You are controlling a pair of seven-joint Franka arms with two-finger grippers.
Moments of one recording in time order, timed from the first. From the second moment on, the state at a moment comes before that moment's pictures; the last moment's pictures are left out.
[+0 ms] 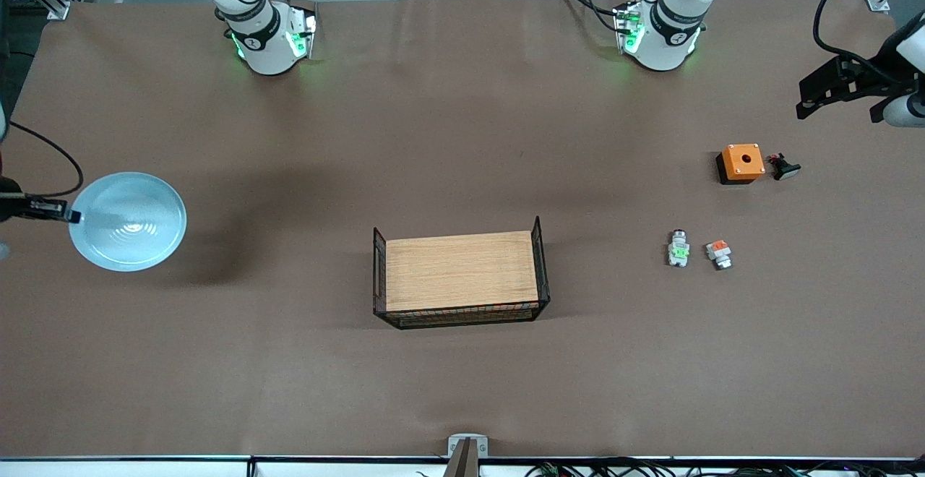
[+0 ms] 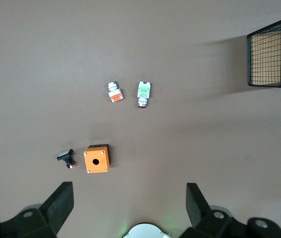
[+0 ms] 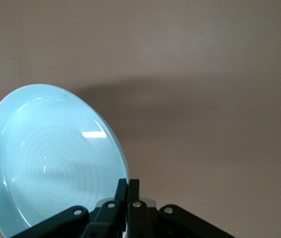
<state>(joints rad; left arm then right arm) 0.00 0.02 -0.10 -1.37 0.02 1.35 0.00 -0.36 0.33 0.06 -1.62 0.00 1.80 -0.27</state>
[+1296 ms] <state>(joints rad) 0.00 0.02 -0.10 -1.39 0.02 1.39 0.00 -0.40 0.63 0.10 -1.75 0.12 2.23 -0.72</state>
